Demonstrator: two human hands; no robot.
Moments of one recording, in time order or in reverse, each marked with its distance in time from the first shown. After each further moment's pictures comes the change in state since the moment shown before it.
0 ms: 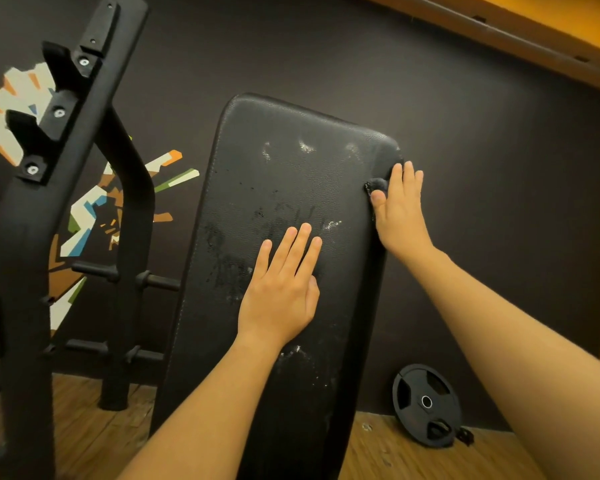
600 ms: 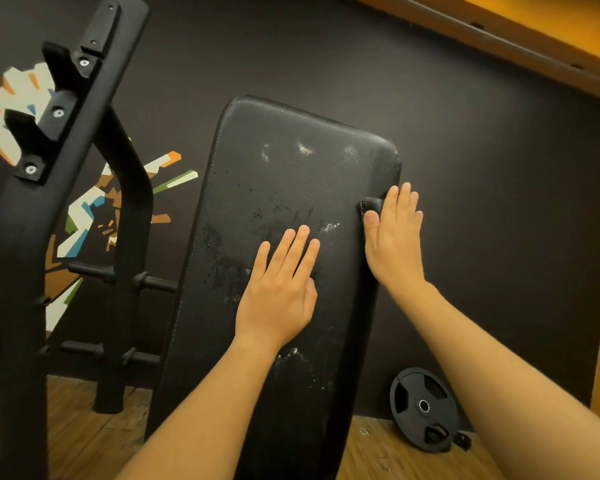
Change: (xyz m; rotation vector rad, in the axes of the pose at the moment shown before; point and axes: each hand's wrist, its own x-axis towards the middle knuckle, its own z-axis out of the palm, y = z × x) left_hand -0.001 0.000 0.001 -0.006 0.003 0.000; right_hand -0.045 -0.011 0.010 -0.114 0.065 0.024
